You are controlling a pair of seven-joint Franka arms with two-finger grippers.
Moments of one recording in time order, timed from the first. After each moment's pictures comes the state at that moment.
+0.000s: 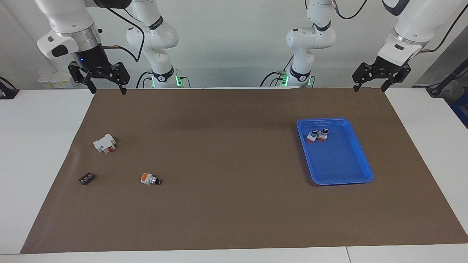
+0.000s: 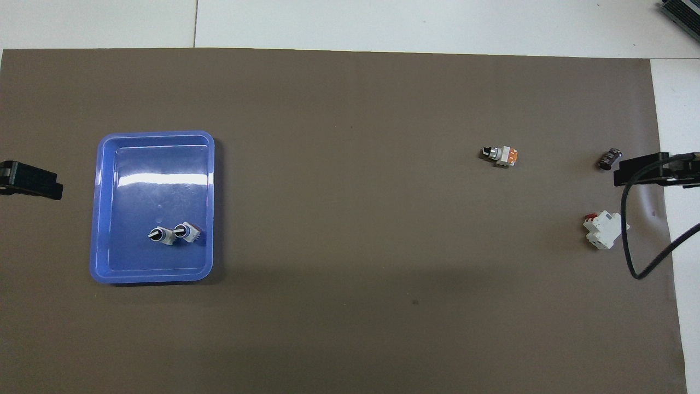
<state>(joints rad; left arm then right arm) -0.02 -0.04 -0.01 -1.54 0.01 1.47 0.07 0.01 -0.06 0.00 -1.58 -0.02 1.57 0.05</state>
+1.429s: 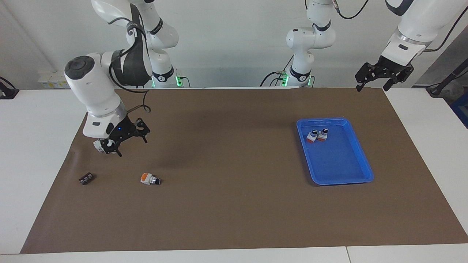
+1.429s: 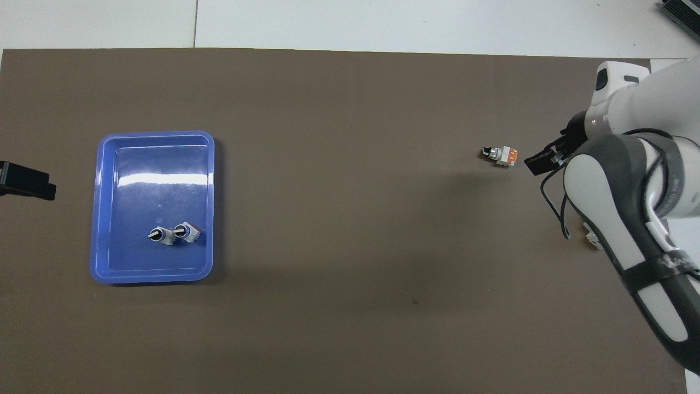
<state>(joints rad) -0.01 -0.04 0.00 -1.54 0.01 1.47 0.07 0.02 0.23 0.00 -1.75 0.04 2.06 -0.70</state>
